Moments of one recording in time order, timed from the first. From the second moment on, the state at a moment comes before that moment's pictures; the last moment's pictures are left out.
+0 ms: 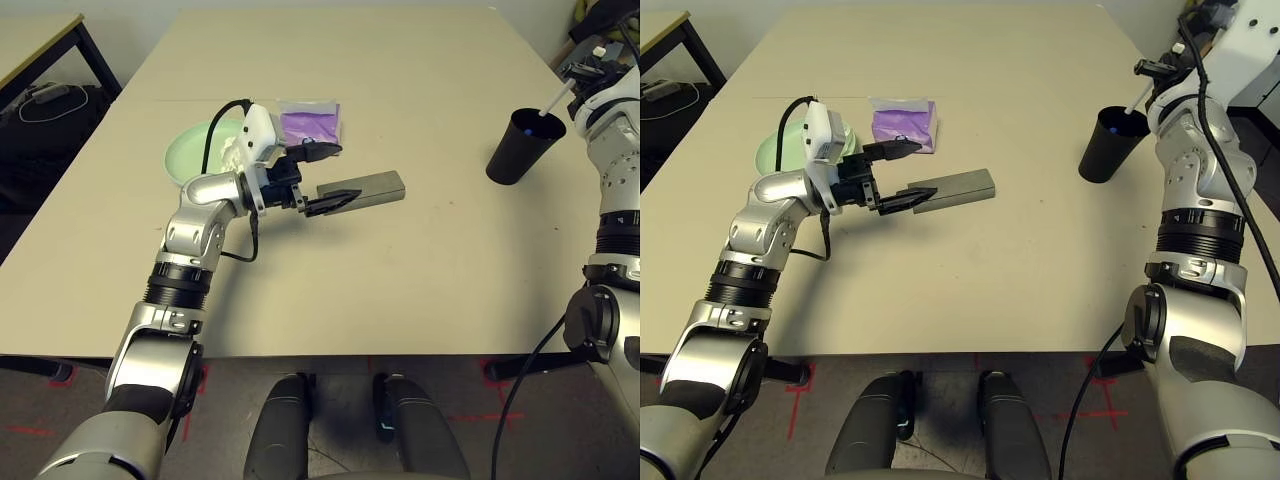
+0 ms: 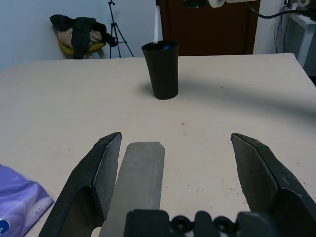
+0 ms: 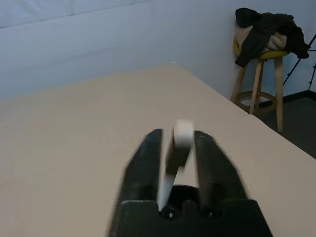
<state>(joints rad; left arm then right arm) -0.77 0.40 -0.06 0.32 -0.31 0.13 -1.11 -0.97 -0.50 -0.40 0.43 0.30 0.46 -0.03</state>
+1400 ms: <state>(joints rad) -0.64 0.23 0.24 0.37 -0.14 0.04 -0.09 -0.51 -0.26 -0.24 0.32 0.23 -0.06 0.31</state>
